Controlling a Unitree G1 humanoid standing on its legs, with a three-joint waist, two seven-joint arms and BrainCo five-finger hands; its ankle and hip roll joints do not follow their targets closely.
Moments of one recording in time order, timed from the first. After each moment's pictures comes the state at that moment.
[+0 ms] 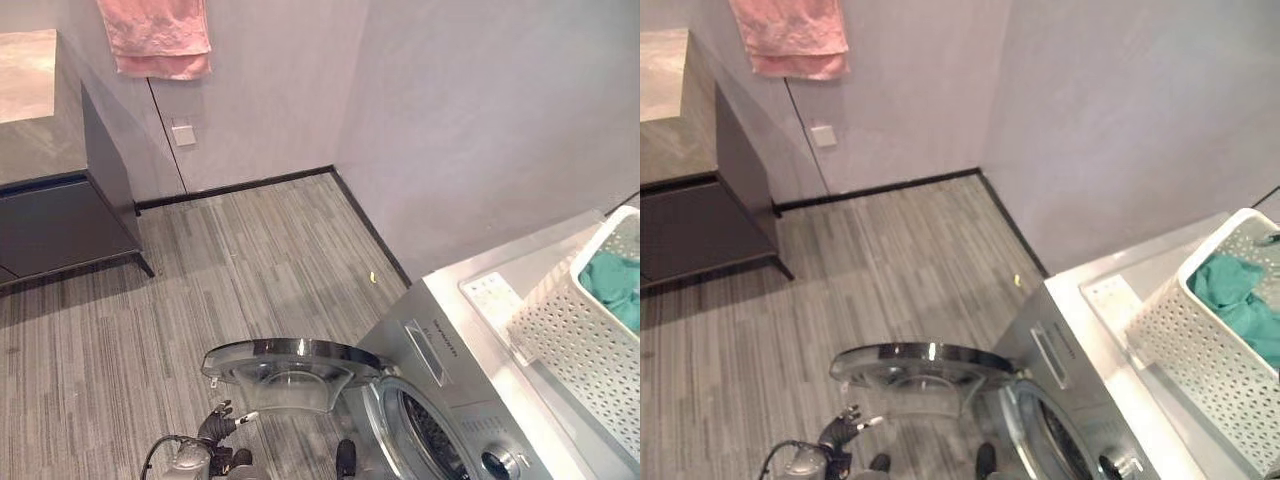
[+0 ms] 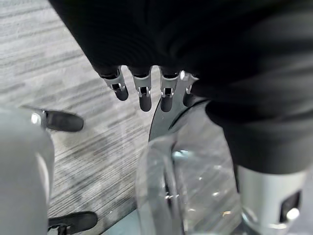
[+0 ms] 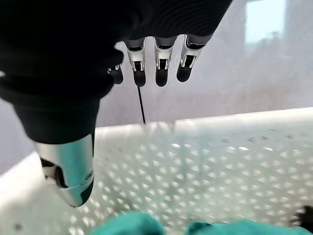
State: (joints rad) left arm -0.01 0.29 -0.27 1.00 -0.34 -0.08 -0.01; right arm -1.07 -1.20 0.71 1.26 0.01 0.08 0.27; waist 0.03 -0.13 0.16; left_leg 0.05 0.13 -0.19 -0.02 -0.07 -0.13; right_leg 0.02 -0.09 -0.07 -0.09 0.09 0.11
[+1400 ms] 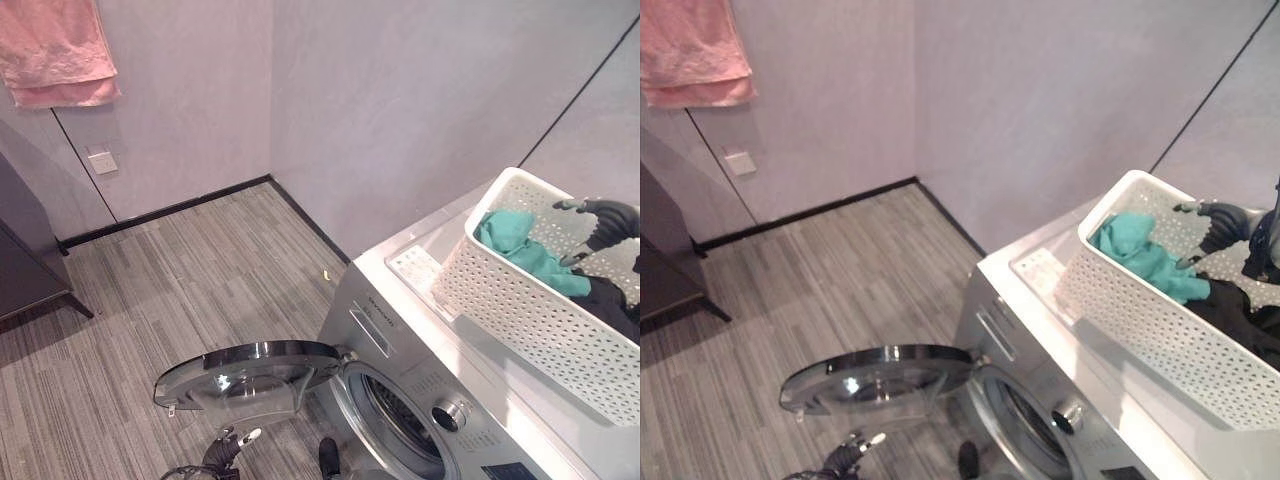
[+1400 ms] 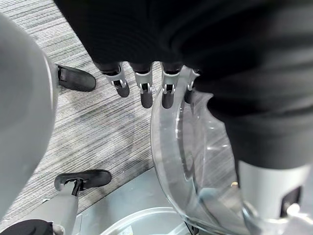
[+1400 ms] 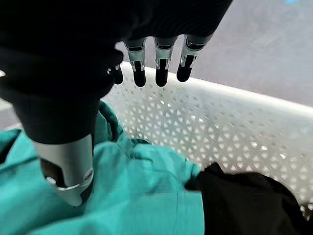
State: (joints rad) left arm 0.06 0.19 -0.16 1.05 -0.42 -0.09 -0.03; right arm -0.81 -1.40 0.79 0.58 0.06 -0.06 0.36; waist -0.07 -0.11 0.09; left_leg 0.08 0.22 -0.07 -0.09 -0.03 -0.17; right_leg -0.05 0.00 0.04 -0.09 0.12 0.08
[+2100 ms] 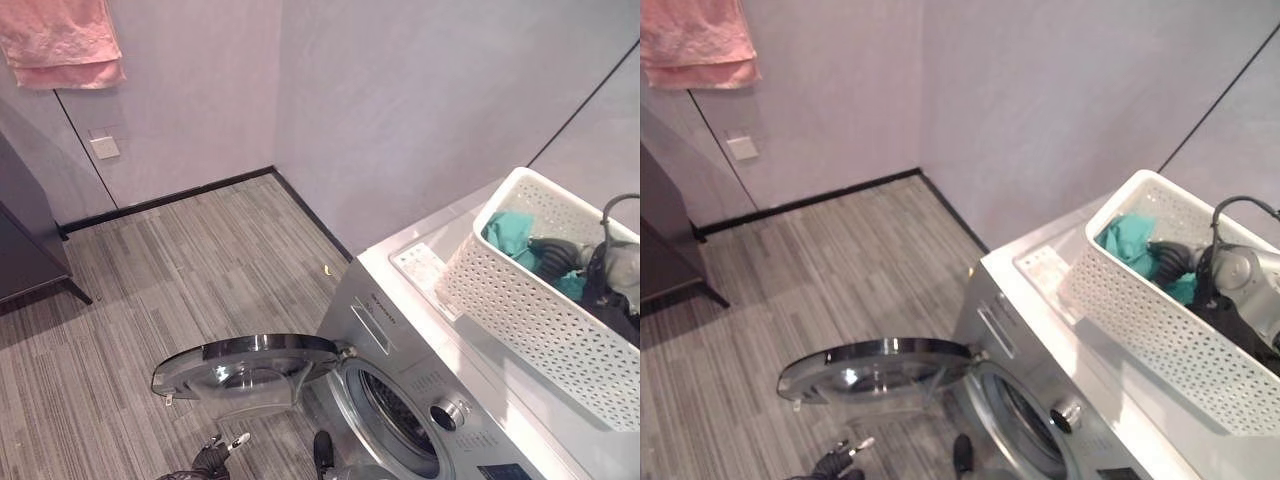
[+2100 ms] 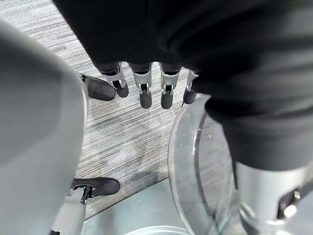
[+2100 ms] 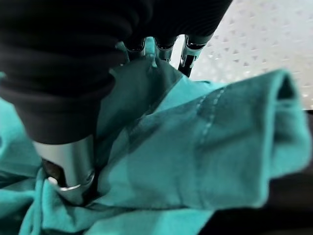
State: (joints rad) left arm 0.04 0.21 -0.11 1.12 -0.42 -0.08 -0.02; right arm -0.72 -1.28 0.77 0.51 -0.01 -0.04 0.40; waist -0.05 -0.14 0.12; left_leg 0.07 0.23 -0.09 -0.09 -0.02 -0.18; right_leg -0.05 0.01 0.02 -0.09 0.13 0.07
